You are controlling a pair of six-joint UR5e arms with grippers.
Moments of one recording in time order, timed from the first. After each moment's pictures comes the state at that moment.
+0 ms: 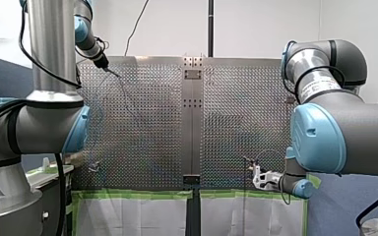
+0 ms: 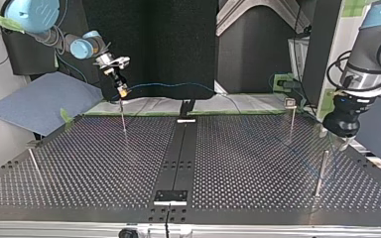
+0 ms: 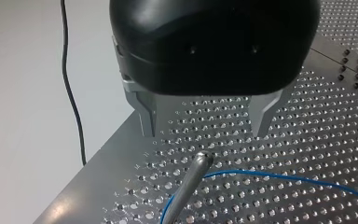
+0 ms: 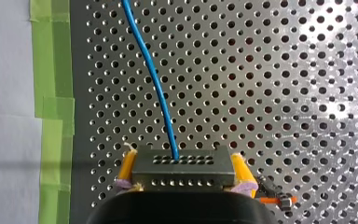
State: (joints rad) left arm 0.30 -1.39 -1.71 -3.41 -1.28 -1.99; right arm 1.66 -0.54 1.73 -1.12 0.83 1.59
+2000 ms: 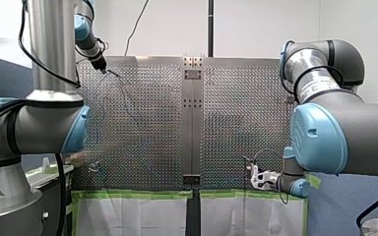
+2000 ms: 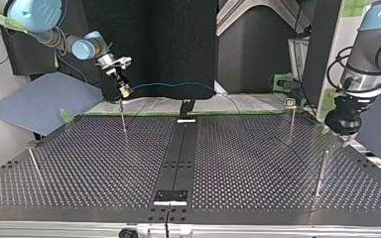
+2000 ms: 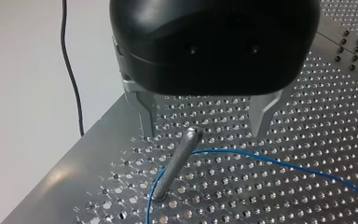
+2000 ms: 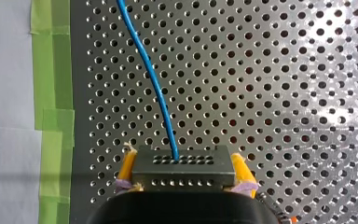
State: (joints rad) left arm 0.28 -1.40 -1.69 -3.48 -1.37 -2.00; right arm 1.68 -0.54 1.73 -1.11 0.83 1.59
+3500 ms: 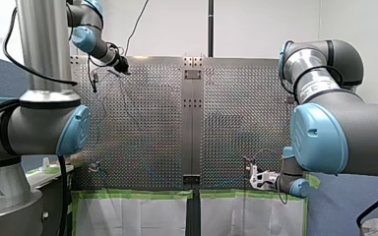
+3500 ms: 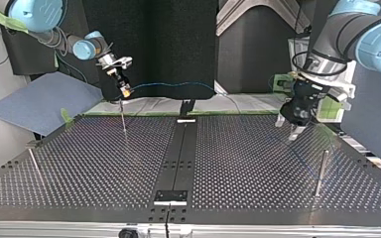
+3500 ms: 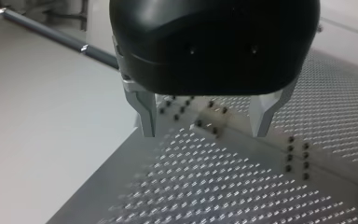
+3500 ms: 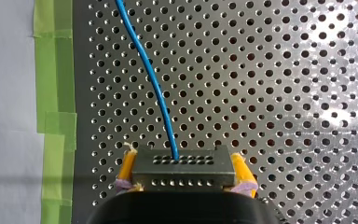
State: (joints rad) left arm 0.14 -1.36 -1.84 -3.24 -1.15 -1.91; right arm 1.69 -0.54 1.73 -1.11 0.83 1.58
